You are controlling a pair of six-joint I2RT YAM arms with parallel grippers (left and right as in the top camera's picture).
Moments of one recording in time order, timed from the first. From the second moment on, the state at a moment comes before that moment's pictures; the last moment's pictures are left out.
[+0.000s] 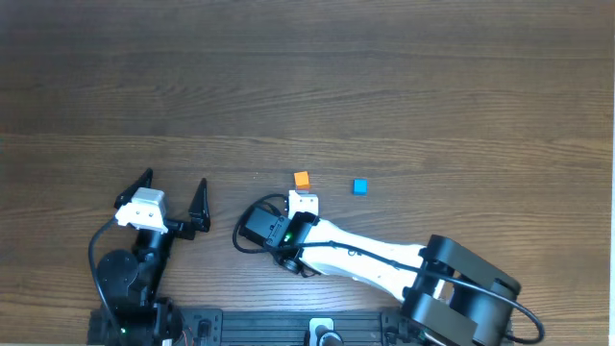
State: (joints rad) left arm 0.03 0.01 0.01 -0.06 0.21 -0.07; right arm 1.09 1.72 0.97 -0.75 0.14 1.08
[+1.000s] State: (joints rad) left arm 0.03 0.01 0.01 -0.06 0.21 -0.07; right arm 0.81 1.84 1.58 -1.24 0.17 0.78
